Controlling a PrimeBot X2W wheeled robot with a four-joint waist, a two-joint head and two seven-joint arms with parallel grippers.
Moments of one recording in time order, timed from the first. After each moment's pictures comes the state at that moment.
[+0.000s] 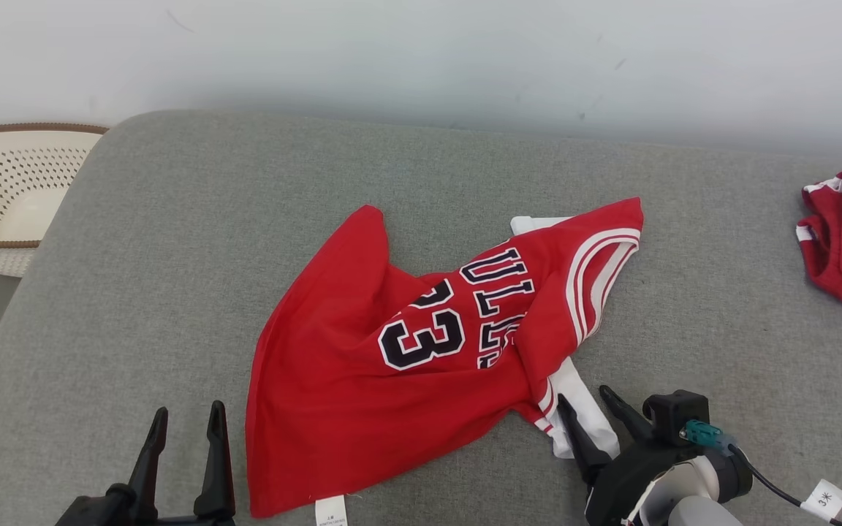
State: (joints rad) left arm -0.08 0.05 -0.02 0.07 -0.25 0.01 -0.26; right arm -0.35 -0.20 0.51 0.58 0.39 0.13 -0.15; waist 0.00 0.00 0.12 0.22
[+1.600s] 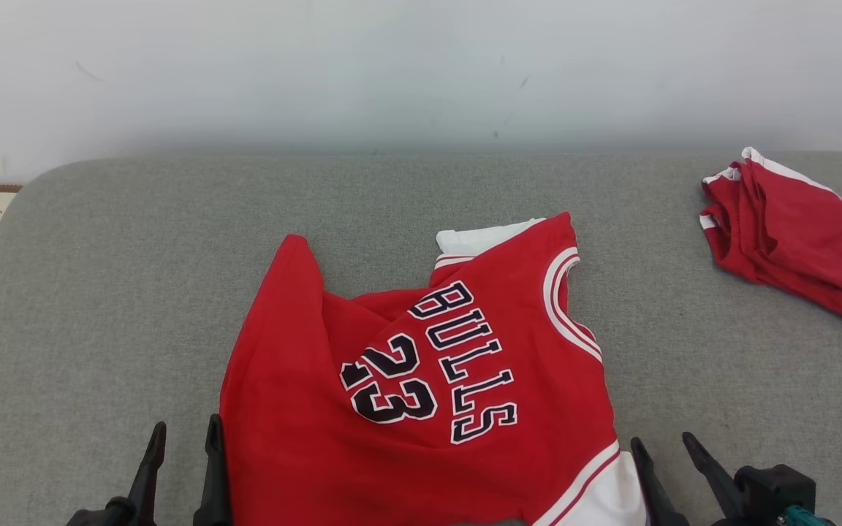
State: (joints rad) left arm -0.06 0.05 -0.03 0.07 -0.25 0.02 -0.26; right arm 0.10 -0.15 0.22 -0.05 0.20 0.13 0.03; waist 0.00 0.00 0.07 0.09
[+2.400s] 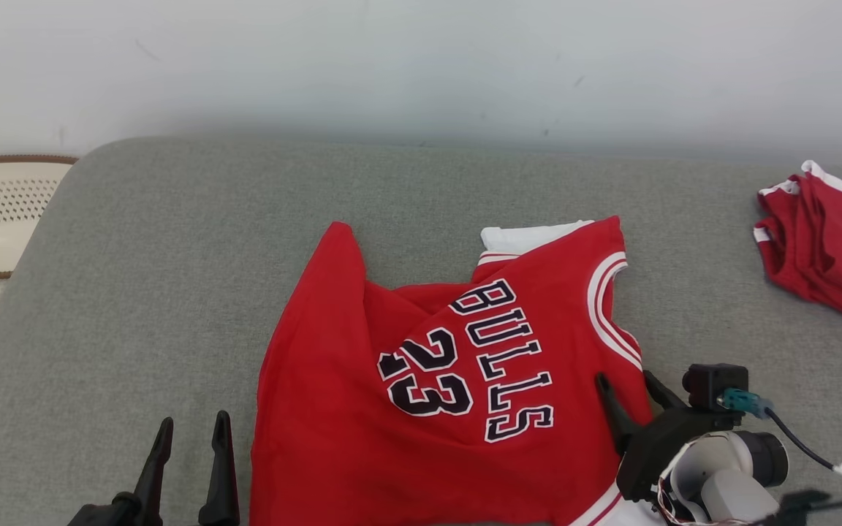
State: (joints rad) left arm -0.07 0.05 -0.03 0.07 -0.25 0.01 -0.26; right arm -0.38 -0.19 0.34 0.60 0.37 0.13 -0.05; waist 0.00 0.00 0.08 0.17
